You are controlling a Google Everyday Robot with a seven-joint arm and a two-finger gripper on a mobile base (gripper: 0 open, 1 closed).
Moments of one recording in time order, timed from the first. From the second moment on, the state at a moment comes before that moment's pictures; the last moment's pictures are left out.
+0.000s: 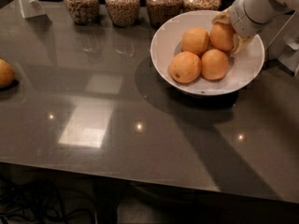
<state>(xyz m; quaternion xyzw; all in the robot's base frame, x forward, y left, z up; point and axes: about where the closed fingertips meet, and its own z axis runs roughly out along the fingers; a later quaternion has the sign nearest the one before) 0.696 -0.239 0.934 -0.82 0.45 -0.27 0.22</state>
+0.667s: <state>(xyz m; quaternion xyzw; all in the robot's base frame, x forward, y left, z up) 0.678 -0.229 0.949 -0.83 0.43 -0.27 0.23</state>
